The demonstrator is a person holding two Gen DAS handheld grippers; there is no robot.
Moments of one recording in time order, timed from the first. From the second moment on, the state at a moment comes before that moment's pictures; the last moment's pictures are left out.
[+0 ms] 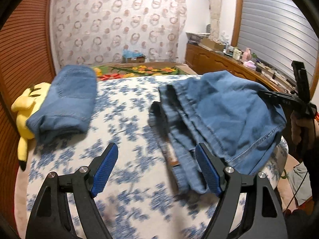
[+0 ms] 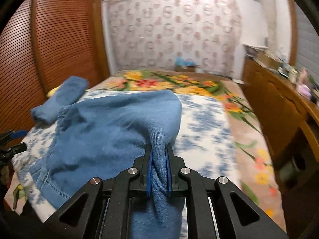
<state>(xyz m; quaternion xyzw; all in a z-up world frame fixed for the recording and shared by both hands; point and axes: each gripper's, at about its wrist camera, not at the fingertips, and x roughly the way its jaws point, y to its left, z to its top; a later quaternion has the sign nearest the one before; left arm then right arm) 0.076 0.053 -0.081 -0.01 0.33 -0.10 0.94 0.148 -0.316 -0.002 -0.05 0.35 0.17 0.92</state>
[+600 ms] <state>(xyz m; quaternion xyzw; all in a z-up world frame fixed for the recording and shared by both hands) 0.098 -0.053 -0.087 0.04 0.35 -0.18 0.92 0.108 -0.345 -0.028 -0.06 0.37 0.14 0.92</state>
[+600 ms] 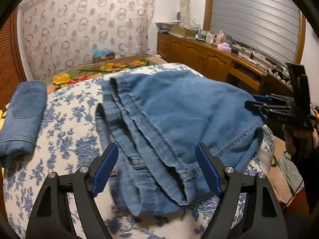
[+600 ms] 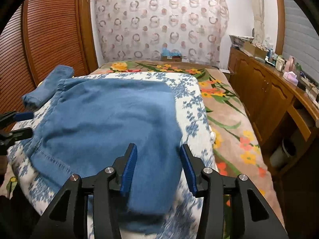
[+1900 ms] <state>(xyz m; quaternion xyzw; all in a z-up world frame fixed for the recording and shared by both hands) 0.061 -0.050 -0.077 0.03 0.34 -0.21 0.91 0.062 -0.363 -0.035 0.04 0.36 0.15 0.92</state>
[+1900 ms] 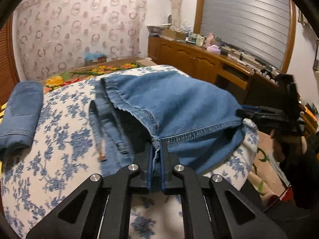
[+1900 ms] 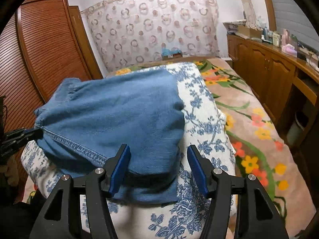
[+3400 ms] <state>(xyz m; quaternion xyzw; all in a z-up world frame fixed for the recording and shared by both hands) 0.124 -0.099 -0.096 0.06 0.37 -0.20 0.90 0.100 -0.361 -0.063 0.07 0.38 0.15 0.91</state>
